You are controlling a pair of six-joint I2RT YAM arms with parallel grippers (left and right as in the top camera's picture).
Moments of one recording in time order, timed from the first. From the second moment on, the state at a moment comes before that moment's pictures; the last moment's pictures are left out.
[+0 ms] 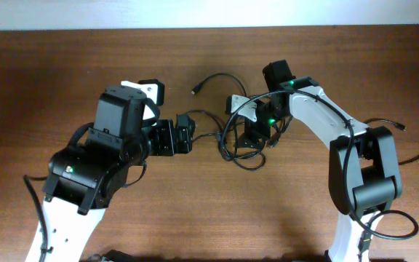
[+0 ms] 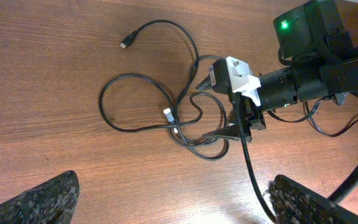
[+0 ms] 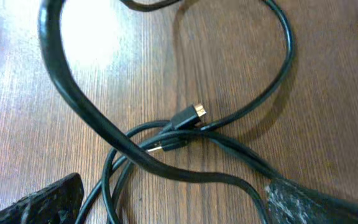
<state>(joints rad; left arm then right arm) -0.36 1.17 1.39 -1.04 0.12 -0.38 0.29 2.06 1.47 -0.80 -0.69 -1.10</state>
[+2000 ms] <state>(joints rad) -0.39 1.30 1.39 -0.86 0.30 -0.44 0.19 1.69 2.49 -1.06 -0.44 0.00</state>
